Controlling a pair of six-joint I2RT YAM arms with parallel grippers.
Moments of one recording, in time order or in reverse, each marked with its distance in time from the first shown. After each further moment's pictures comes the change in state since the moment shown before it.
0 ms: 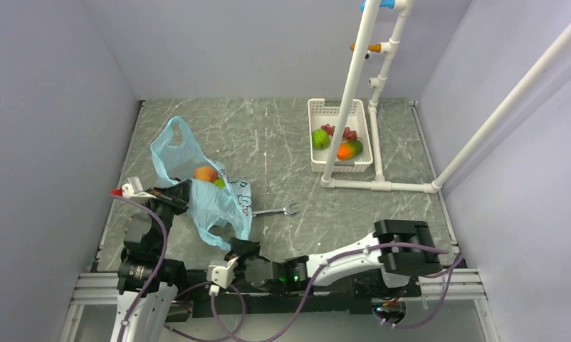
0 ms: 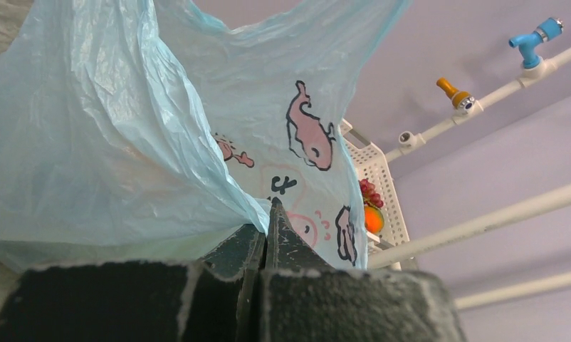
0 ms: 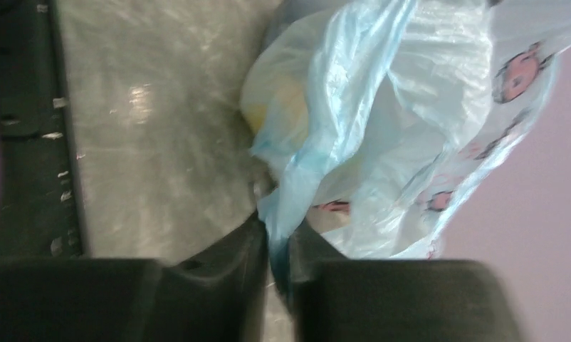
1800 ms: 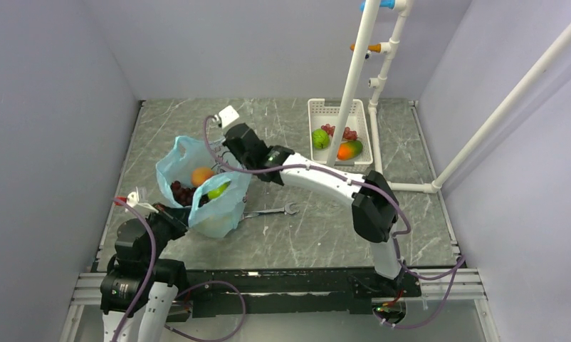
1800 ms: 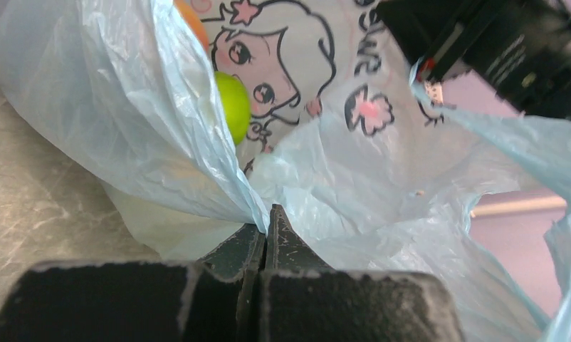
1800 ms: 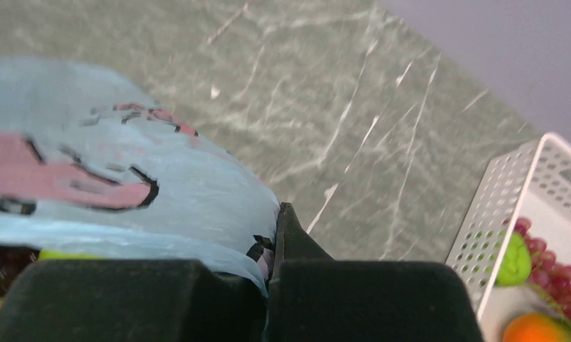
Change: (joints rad) left arm 0.001 -0.034 0.218 -0.559 0.115 0.051; right arm -0.624 0.296 0.836 -0.764 -0.170 0.699
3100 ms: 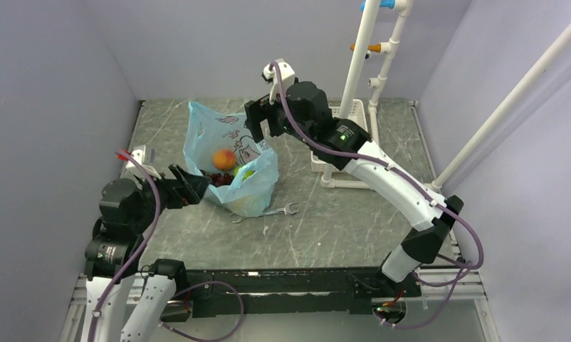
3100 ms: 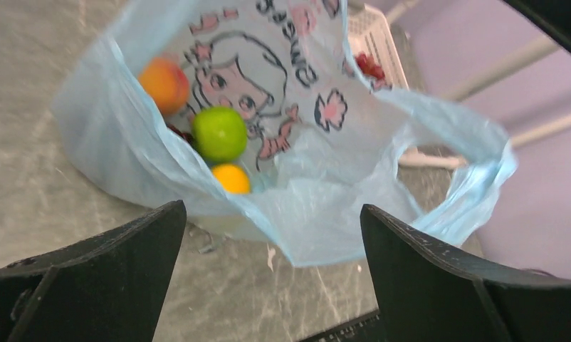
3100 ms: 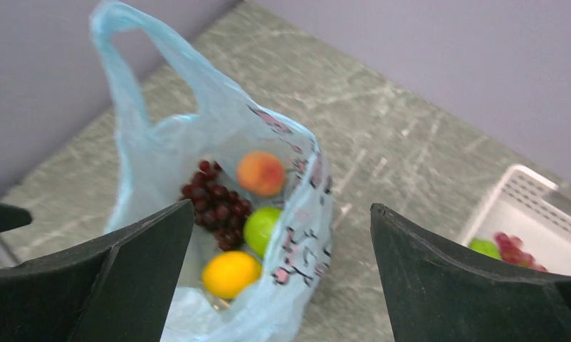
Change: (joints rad) left arm 0.001 0.395 0.295 0.120 0.223 0.237; right arm -0.144 -0.375 0.116 -0.284 -0.308 0.097
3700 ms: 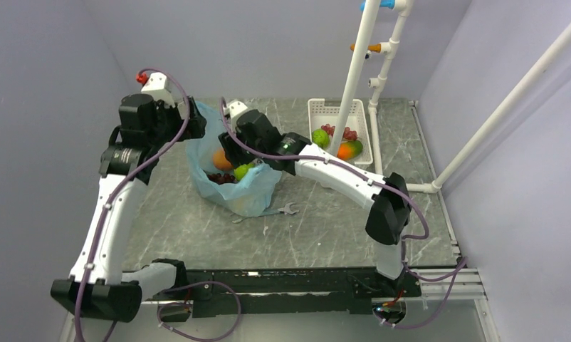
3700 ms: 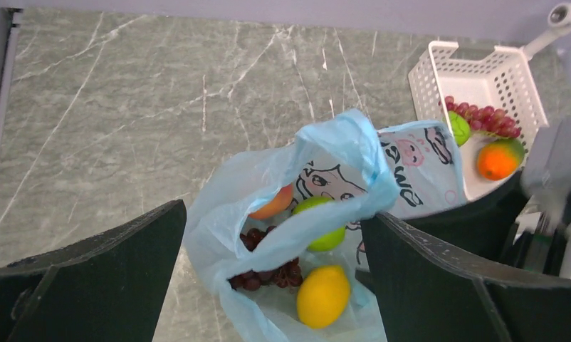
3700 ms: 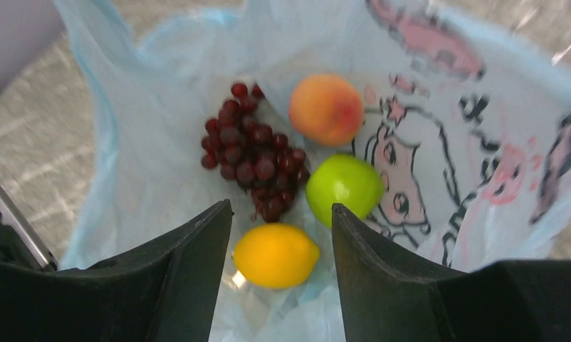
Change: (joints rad) left arm 0.001 0.618 0.465 0.090 -0.243 0.291; right arm 0.073 0.305 0.040 0.055 -0.116 0.092
